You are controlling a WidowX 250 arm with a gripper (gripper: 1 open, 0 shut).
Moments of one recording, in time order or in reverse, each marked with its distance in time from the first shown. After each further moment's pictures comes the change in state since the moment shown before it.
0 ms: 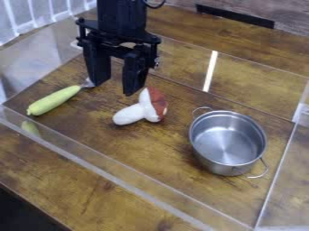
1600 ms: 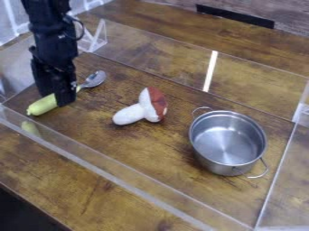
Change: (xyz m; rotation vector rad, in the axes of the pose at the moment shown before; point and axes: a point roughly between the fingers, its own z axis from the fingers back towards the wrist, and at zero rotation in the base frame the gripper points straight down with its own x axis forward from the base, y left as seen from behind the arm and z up) arm 0.014 0.126 -0.081 0.004 0.008 -0.205
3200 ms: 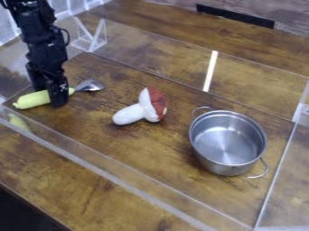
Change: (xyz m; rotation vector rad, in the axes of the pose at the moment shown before) arm 0.020 0.038 -0.026 -0.028 -0.060 -0.076
